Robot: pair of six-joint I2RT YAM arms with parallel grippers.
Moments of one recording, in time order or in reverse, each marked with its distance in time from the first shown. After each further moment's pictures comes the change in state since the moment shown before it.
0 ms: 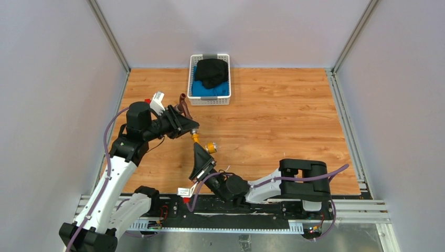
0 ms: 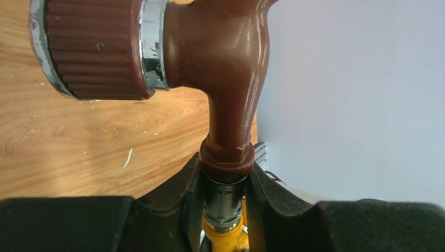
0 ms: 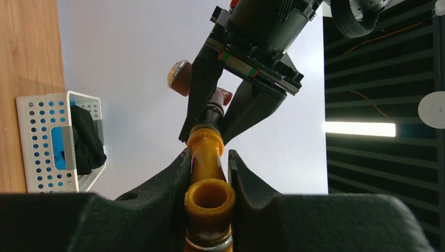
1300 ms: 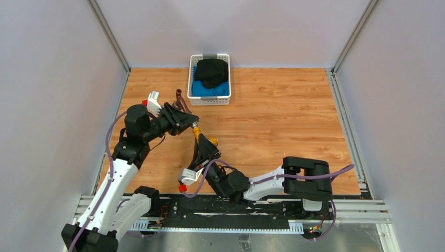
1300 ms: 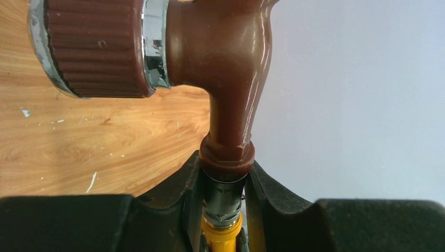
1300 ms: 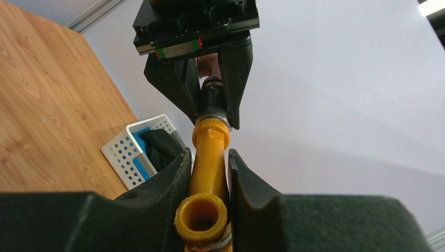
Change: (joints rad) left arm 0.015 -0.030 -0.092 0.218 -0.004 -0.187; right arm -0.016 -0.015 0.073 0.048 0.105 0.510
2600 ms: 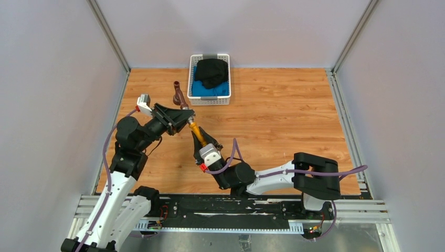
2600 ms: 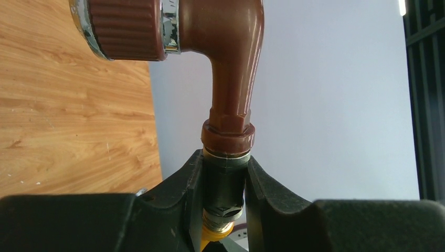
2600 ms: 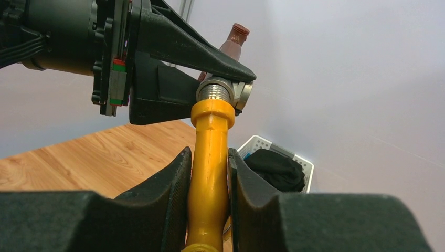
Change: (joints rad) left arm -0.002 -0.137 -0.094 0.248 -0.046 -0.291; right arm -0.066 -0.079 0.029 0.009 -0.028 0.716
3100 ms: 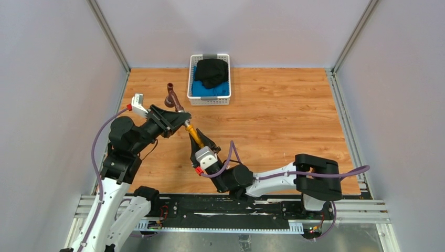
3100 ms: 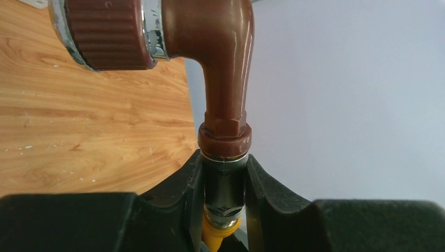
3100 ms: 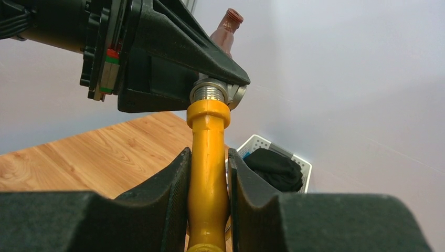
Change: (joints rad) left arm -0.008 -0.052 0.113 -0.244 -0.074 0.214; right arm 0.034 -0.010 0.027 -0.038 0.026 -0.029
